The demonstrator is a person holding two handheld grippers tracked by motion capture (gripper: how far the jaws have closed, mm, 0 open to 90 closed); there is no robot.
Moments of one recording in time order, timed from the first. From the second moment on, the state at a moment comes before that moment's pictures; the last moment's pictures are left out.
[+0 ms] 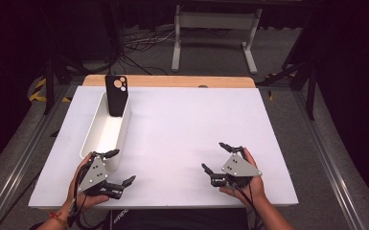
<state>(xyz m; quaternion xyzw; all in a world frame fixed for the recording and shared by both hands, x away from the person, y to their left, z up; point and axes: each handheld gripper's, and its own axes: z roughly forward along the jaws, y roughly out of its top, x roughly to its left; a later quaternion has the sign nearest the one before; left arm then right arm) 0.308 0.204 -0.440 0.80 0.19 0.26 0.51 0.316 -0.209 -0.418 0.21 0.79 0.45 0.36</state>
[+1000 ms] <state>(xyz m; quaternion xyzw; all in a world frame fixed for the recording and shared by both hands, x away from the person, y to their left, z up) 0.314 0.195 -0.440 0.80 0.18 0.22 0.53 0.313 -0.206 -0.419 0.20 0.80 0.44 0.36</state>
